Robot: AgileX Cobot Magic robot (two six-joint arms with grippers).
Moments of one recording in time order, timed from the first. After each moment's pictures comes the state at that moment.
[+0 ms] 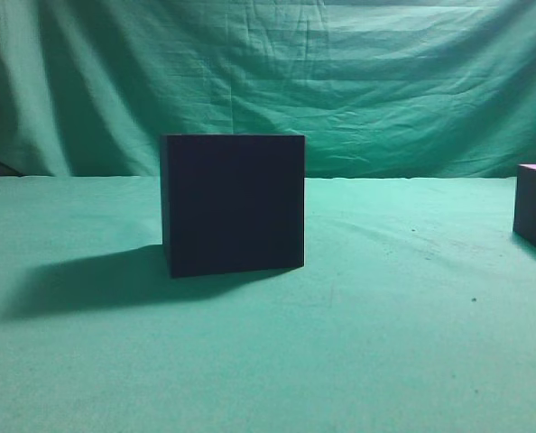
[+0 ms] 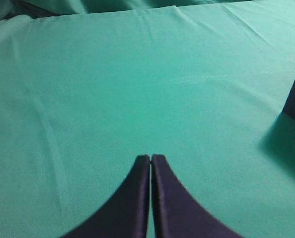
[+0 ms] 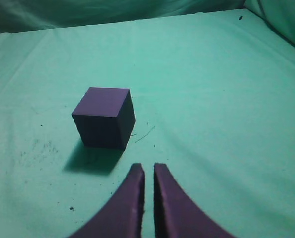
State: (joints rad) left arm -0.17 -0.02 0.02 0.09 0.36 -0.03; right arm 0.06 -0.01 0.03 -0.01 0.41 0.11
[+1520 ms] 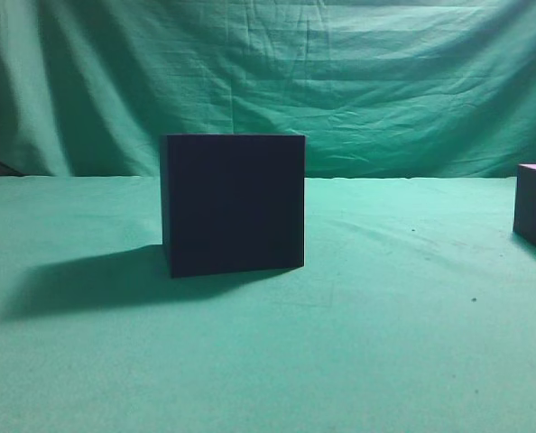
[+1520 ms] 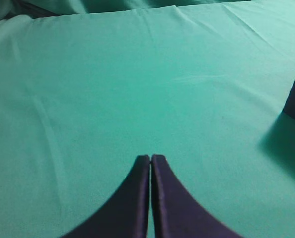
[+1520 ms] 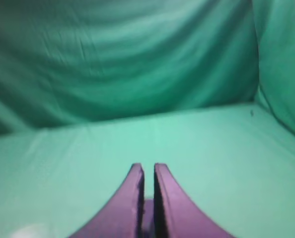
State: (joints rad) left arm -0.17 -0.02 0.02 0.09 0.36 -0.03; right arm 0.06 0.07 -0.15 0.07 0.22 0.10
